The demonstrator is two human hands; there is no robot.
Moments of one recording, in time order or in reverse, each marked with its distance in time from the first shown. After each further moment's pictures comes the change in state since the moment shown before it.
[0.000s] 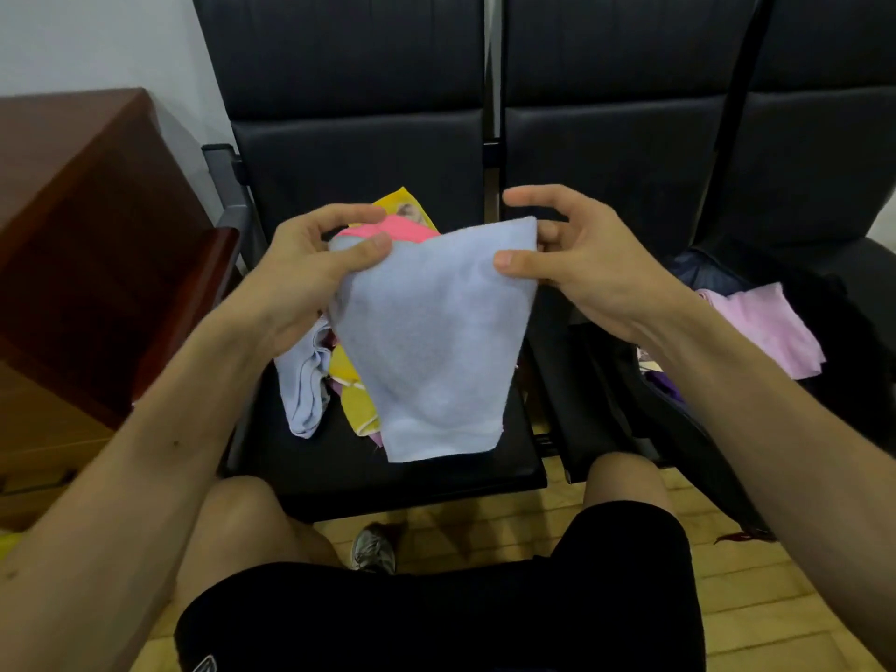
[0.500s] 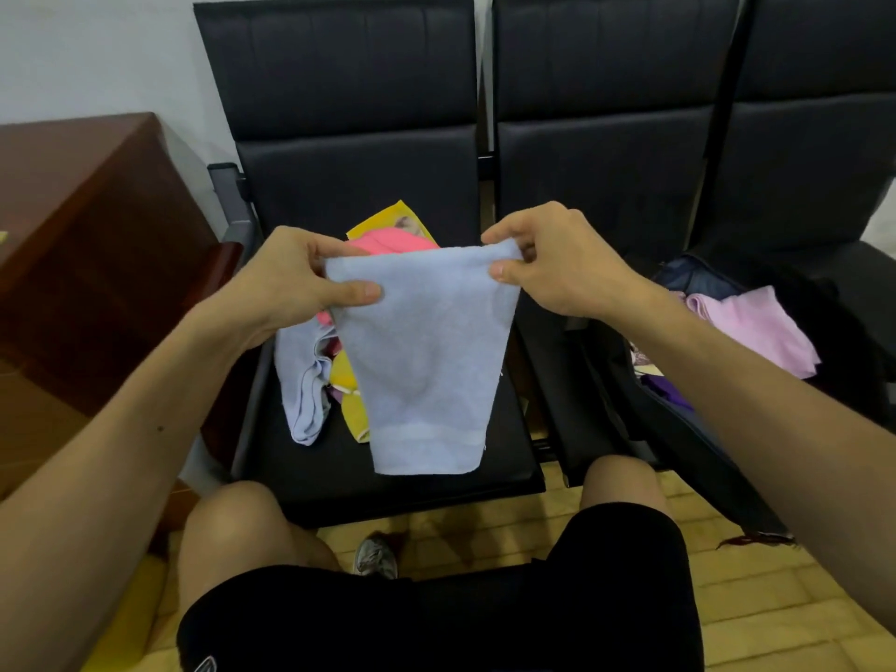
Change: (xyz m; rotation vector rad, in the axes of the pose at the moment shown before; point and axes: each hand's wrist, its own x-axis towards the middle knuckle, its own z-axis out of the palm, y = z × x) left_hand 0.007 0.000 -0.018 0.445 -0.106 0.075; right_hand 0.015 0.003 0.000 -0.770 0.057 -0.175
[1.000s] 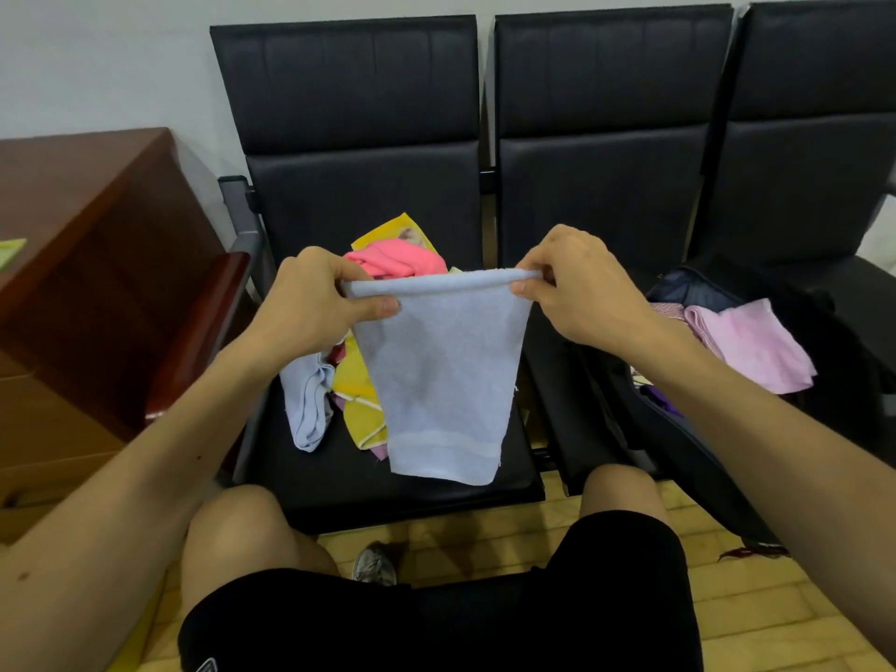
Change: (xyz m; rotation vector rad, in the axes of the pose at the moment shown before) left_hand -0.011 -0.001 0.021 0.372 0.211 0.110; right_hand -0.020 0.007 -0.001 -0.185 0.082 0.032
